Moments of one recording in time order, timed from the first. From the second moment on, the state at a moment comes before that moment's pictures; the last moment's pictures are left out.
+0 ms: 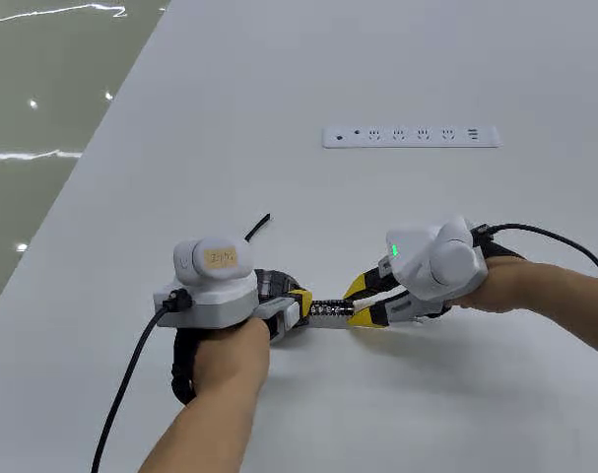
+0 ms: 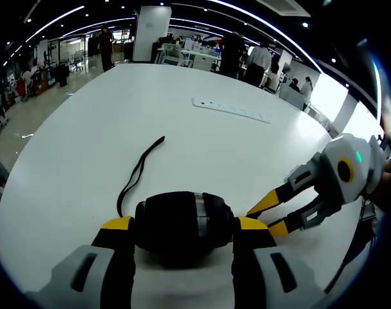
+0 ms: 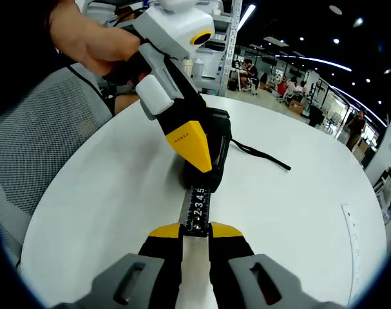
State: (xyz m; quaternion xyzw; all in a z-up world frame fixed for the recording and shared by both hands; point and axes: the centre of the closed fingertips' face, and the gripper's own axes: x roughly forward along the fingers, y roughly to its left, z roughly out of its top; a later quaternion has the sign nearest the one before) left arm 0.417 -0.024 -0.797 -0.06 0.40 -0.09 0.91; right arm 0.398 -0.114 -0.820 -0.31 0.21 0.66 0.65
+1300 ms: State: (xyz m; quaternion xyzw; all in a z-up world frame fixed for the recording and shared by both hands) left arm 0.417 -0.024 -0.797 -0.06 0.40 -0.09 0.91; right arm 0.400 -0.093 -0.822 -0.31 0.21 0.67 0.65
